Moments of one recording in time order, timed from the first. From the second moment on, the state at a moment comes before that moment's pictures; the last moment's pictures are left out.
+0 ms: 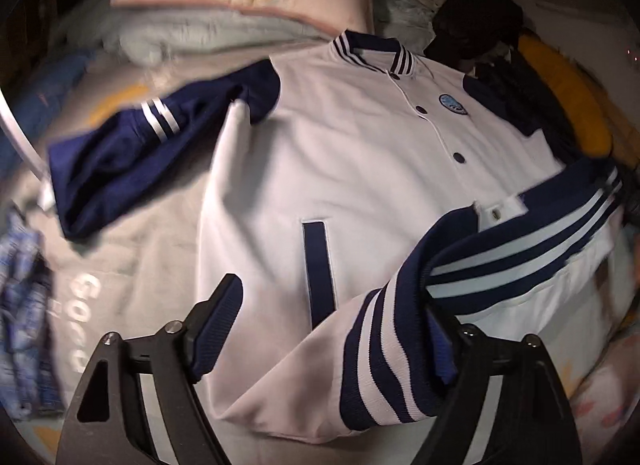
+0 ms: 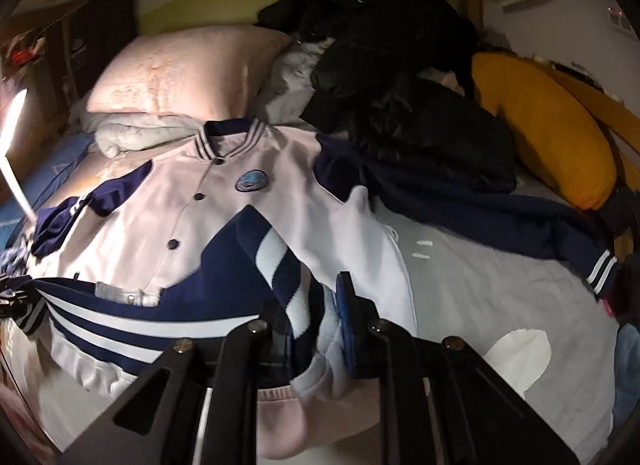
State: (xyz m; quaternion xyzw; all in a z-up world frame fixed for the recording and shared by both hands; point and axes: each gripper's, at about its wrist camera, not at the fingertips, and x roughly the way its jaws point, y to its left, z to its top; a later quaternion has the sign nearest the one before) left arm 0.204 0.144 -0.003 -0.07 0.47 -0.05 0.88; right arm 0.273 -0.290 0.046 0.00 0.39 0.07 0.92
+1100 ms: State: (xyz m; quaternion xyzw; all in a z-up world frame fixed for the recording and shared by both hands) left arm 0.196 0.175 -0.016 -0.07 0.47 0.02 0.88; right arm 0.264 -0.331 0.013 0.01 0.46 0.05 0.89
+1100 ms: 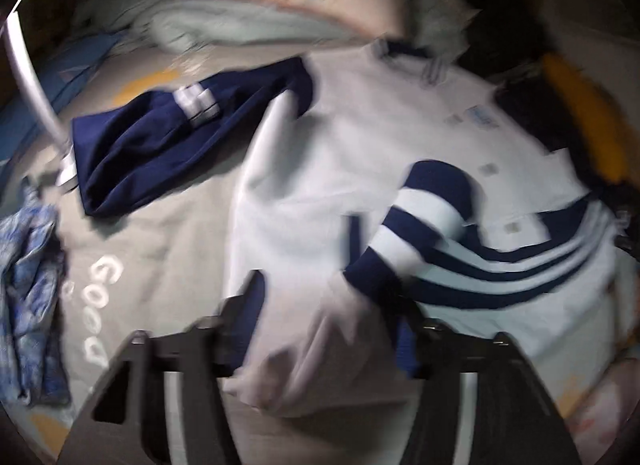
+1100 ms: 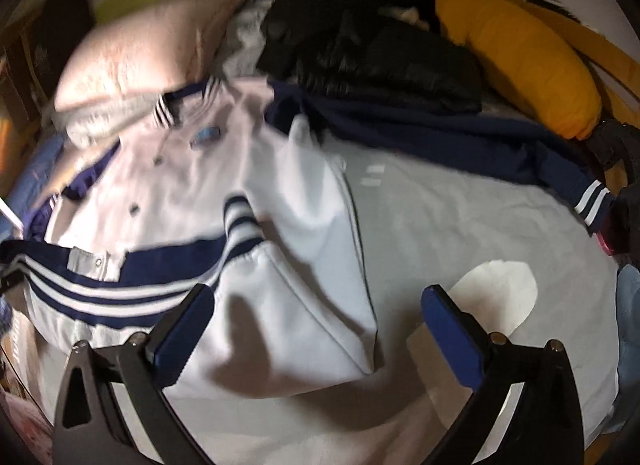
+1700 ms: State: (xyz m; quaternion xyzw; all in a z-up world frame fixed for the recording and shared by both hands) left arm 0.178 0.180 -0.019 -0.07 0.44 0.03 0.89; right arm 0.263 -0.318 0.007 -0.03 0.46 0.01 0.89
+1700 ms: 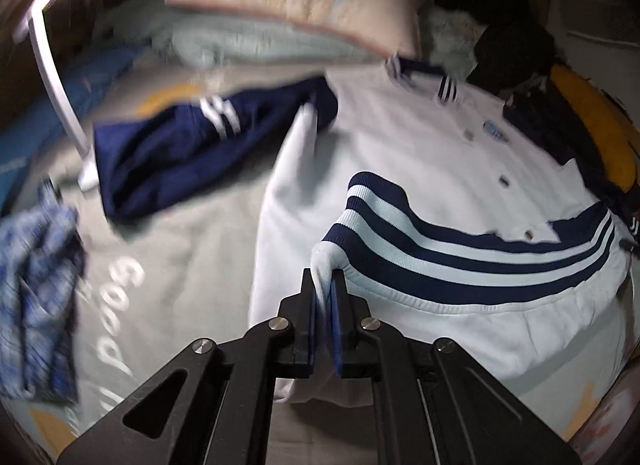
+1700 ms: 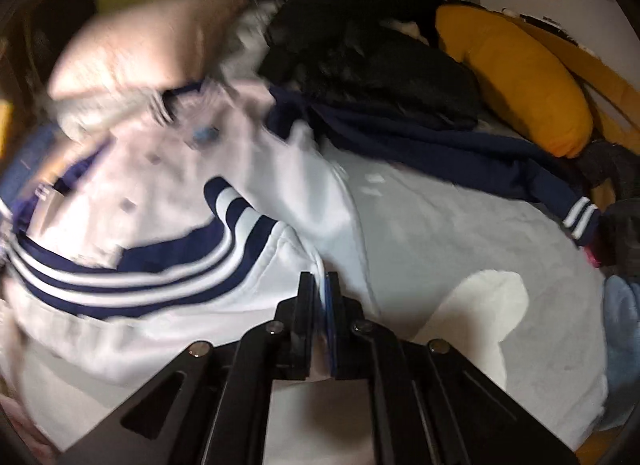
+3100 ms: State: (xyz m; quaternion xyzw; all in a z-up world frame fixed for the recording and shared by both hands) left arm 0.131 0.184 -0.014 -0.06 0.45 0.06 0.89; right arm 0.230 -0.341 0.016 0.00 0.44 -0.03 0.90
